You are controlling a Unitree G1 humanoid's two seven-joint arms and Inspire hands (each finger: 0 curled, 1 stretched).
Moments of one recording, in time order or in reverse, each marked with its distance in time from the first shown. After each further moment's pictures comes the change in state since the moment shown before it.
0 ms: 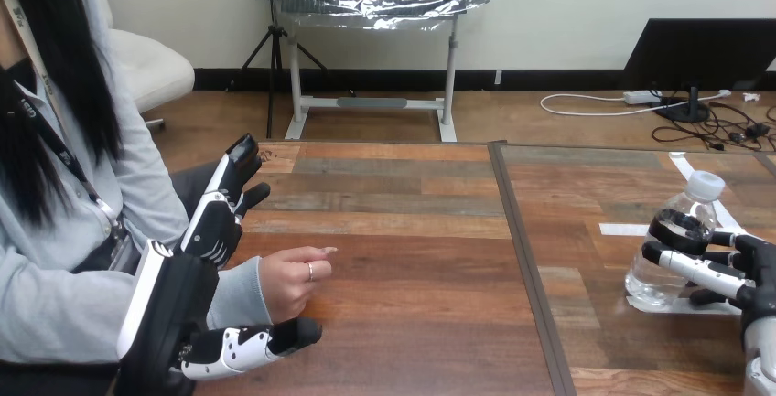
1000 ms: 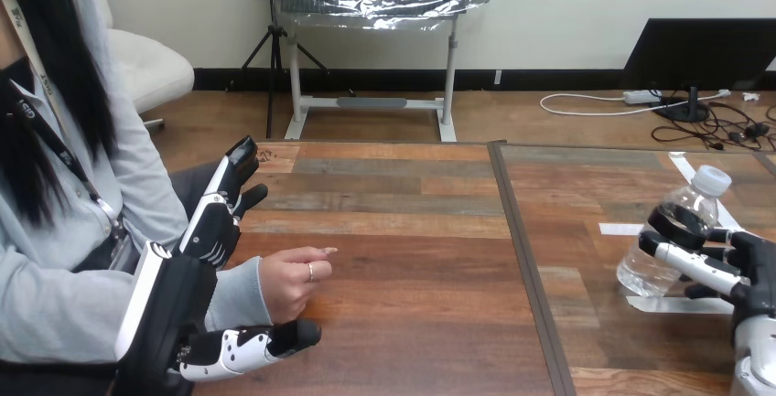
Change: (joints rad) left arm 0.004 0.007 0.000 -0.001 -0.001 0.000 -0.001; right arm 0.000 0.033 -0.032 0.001 0.028 -0.054 -0.011
